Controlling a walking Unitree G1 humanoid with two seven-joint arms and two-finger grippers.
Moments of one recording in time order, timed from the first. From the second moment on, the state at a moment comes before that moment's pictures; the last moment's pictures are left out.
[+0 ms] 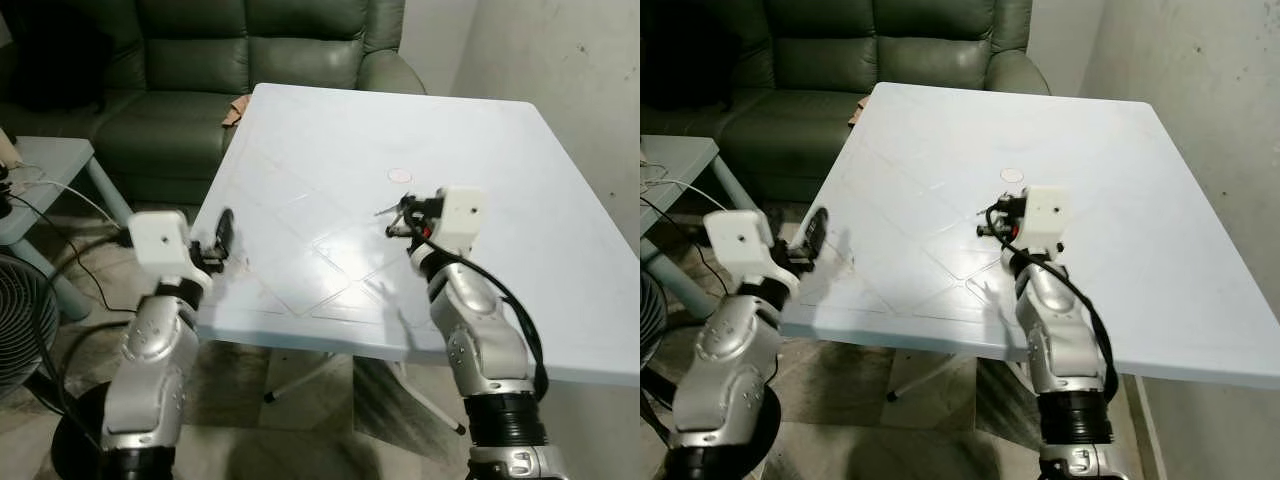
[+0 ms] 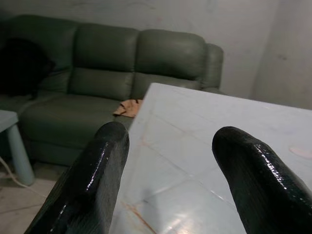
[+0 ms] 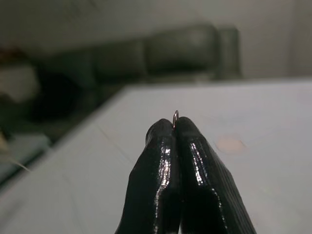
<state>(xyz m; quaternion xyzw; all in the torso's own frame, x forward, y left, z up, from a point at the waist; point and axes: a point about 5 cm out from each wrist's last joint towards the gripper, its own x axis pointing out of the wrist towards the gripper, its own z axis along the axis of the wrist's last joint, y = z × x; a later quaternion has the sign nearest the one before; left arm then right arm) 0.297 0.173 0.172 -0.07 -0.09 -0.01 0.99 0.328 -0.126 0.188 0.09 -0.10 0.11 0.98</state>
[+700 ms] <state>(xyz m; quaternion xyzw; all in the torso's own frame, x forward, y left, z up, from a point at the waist) 0.294 0.188 0.174 -0.04 -0.11 0.01 0.99 0.312 -0.124 0.177 0.10 -0.14 0.16 0.97</state>
